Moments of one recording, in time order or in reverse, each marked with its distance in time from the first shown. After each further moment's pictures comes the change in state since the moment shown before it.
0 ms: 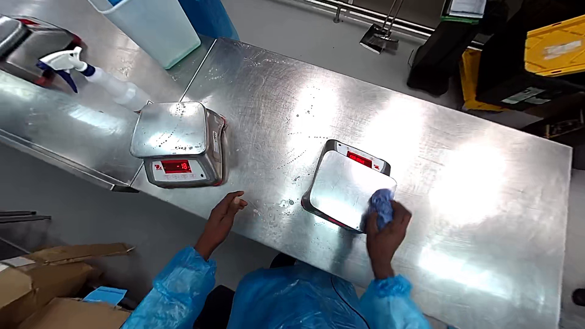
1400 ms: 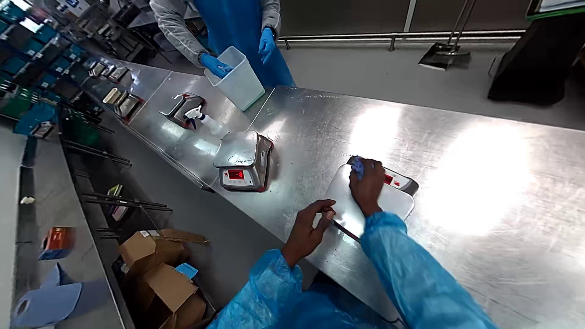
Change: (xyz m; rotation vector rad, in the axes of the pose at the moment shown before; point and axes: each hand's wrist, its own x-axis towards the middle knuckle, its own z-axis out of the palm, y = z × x) left_hand -0.018 0.186 0.154 0.099 0.085 0.364; right_hand 0.131 -0.076 0.073 0.316 -0.229 -0.218
